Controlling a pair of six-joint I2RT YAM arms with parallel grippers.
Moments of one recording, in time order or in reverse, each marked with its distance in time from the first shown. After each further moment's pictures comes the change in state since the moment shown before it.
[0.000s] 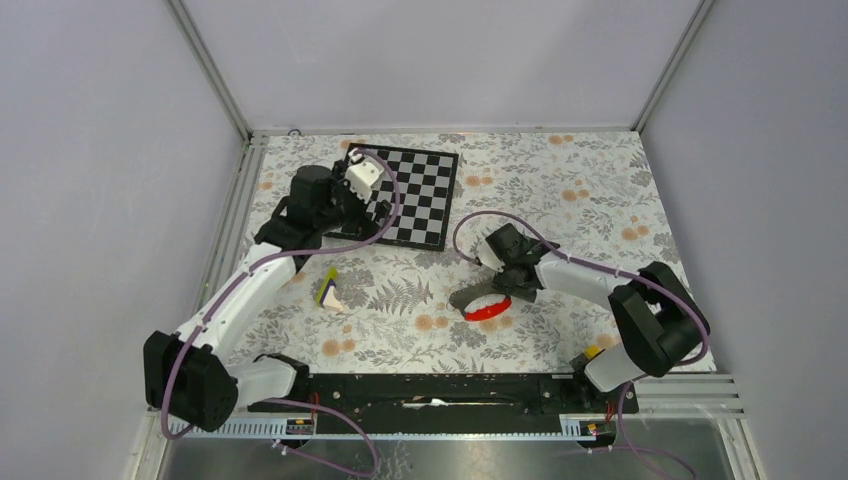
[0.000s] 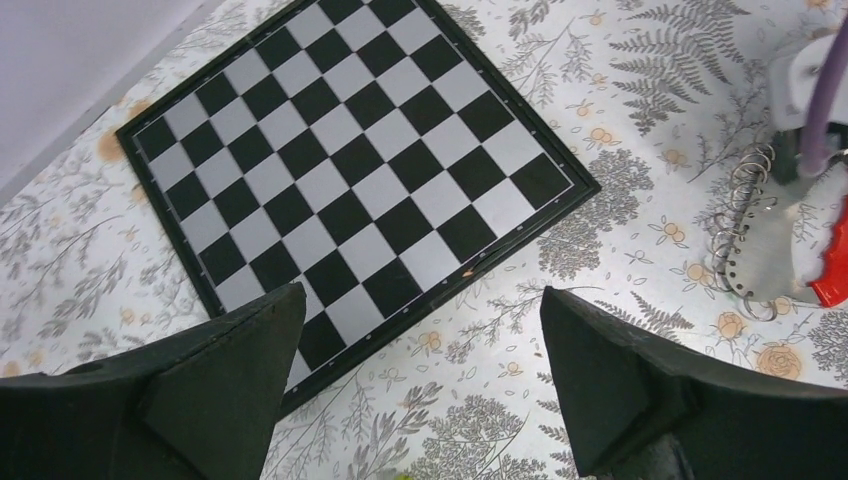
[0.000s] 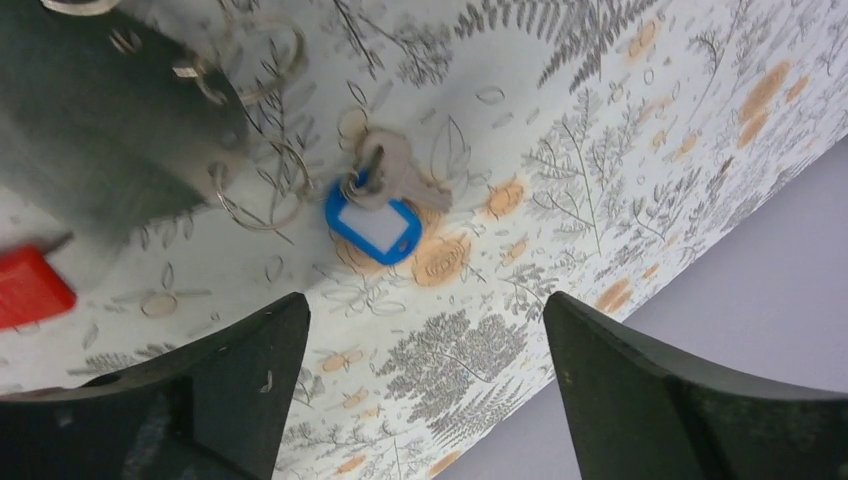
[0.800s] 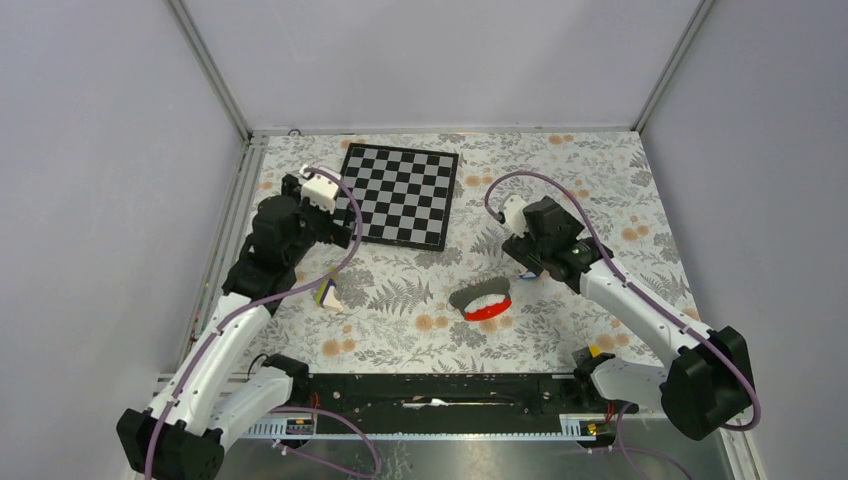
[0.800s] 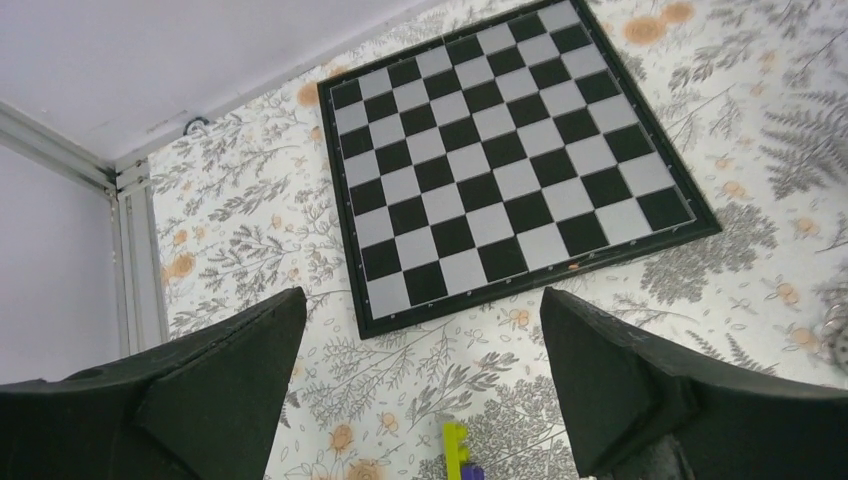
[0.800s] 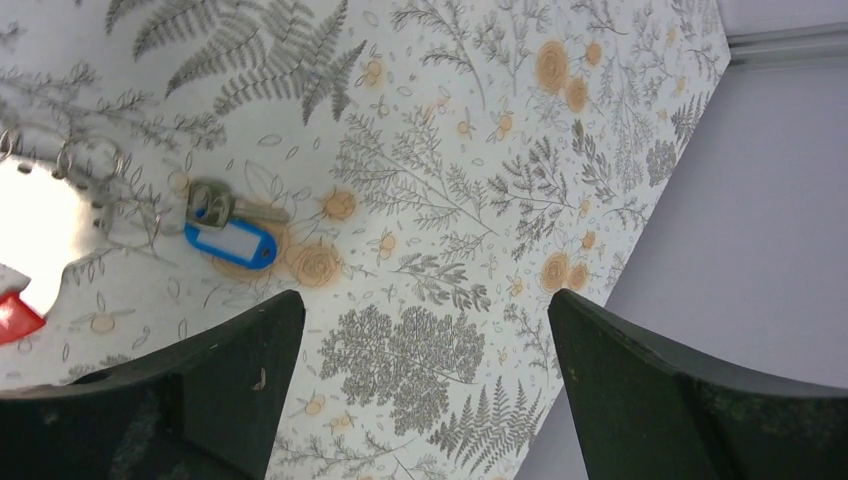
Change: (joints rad) left arm 0.048 -0.343 -0.152 0.024 -0.285 -0.097; right arm -0.117 -0.364 0.055 -0.036 -0.061 0.111
